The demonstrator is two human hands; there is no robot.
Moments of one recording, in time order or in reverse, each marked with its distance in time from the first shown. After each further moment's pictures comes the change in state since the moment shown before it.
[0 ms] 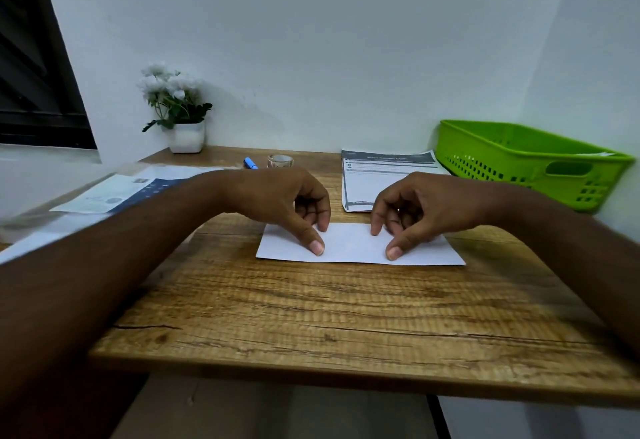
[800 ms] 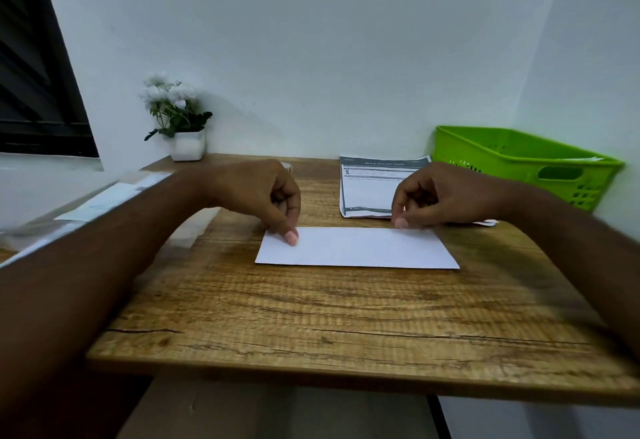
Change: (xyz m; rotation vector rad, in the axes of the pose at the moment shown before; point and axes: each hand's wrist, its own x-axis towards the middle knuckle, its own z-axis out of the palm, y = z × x) left_hand -0.013 -0.014 -0.018 -0.050 0.036 -0.105; right_hand -0.011 0.021 -0.018 -0.062 0.190 -0.025
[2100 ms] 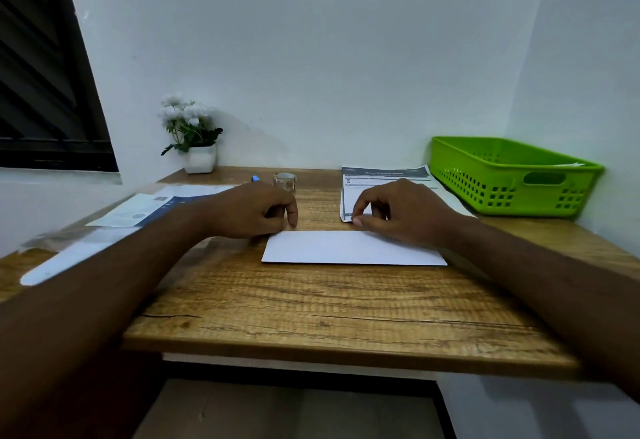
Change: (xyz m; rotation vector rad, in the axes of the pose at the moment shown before) left_hand -0.017 -0.019 0.019 0.386 0.281 0.075; right_hand 0.021 -0.009 0.046 -0.404 0.387 -0.087
